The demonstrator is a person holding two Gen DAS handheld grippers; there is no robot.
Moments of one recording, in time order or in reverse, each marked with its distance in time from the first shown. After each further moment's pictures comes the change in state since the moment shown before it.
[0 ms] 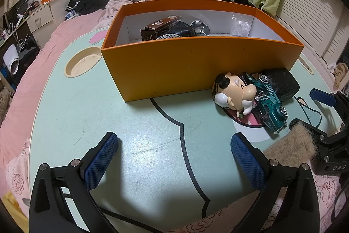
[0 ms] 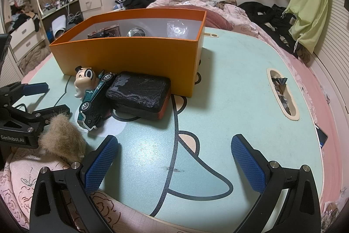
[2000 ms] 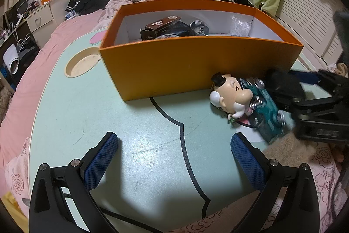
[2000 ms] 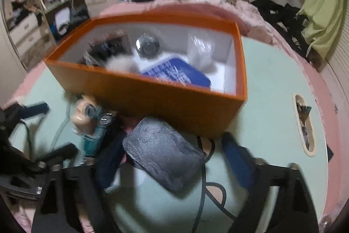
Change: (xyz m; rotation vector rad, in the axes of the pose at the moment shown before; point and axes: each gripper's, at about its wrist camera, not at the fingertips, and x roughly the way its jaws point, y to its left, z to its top) left arm 0.000 -0.002 -0.001 0.020 -0.001 -0.014; right arm 0.034 0.025 0.058 -0.030 0.056 0.029
